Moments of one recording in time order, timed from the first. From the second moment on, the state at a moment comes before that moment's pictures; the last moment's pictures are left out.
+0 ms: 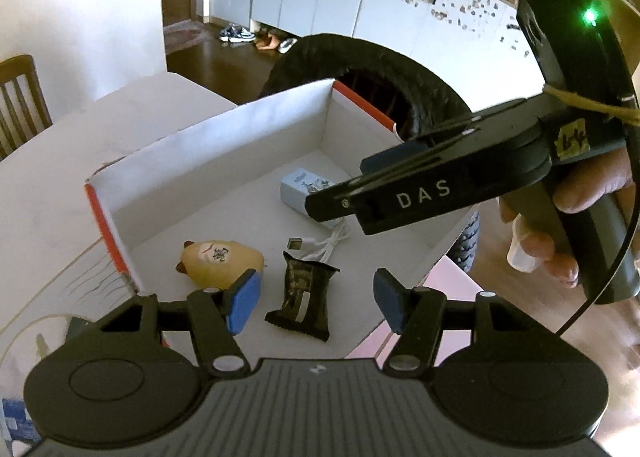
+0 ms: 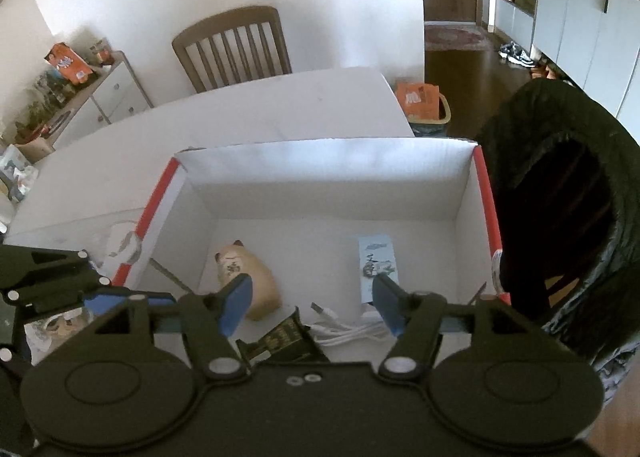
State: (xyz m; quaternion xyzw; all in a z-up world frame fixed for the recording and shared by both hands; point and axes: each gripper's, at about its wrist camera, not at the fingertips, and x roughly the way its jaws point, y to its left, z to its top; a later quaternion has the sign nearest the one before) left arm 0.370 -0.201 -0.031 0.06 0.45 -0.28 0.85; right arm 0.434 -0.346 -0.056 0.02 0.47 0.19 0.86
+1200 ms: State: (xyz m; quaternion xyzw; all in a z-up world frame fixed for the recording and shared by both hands) left arm 0.311 -0.119 0.005 0.00 0.36 -0.24 0.90; right arm 0.376 -0.311 -0.037 0.06 0.41 0.21 0.89
